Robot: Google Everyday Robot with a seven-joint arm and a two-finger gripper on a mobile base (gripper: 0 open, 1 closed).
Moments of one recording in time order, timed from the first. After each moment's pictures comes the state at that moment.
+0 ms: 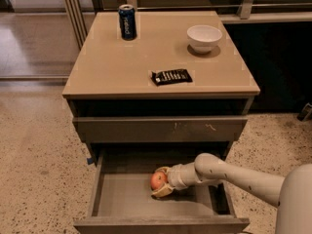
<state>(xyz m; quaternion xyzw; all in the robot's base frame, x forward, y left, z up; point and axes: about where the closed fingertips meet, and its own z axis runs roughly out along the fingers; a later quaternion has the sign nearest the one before) 0.541 -0.007 0.362 -0.57 0.70 0.30 0.32</state>
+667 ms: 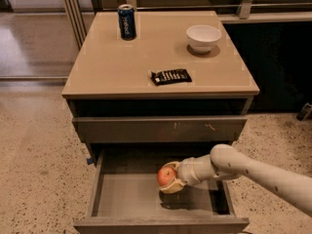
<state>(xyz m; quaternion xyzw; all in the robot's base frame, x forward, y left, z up) 0.512 -0.037 0.450 -0.56 0.69 0.32 0.32</state>
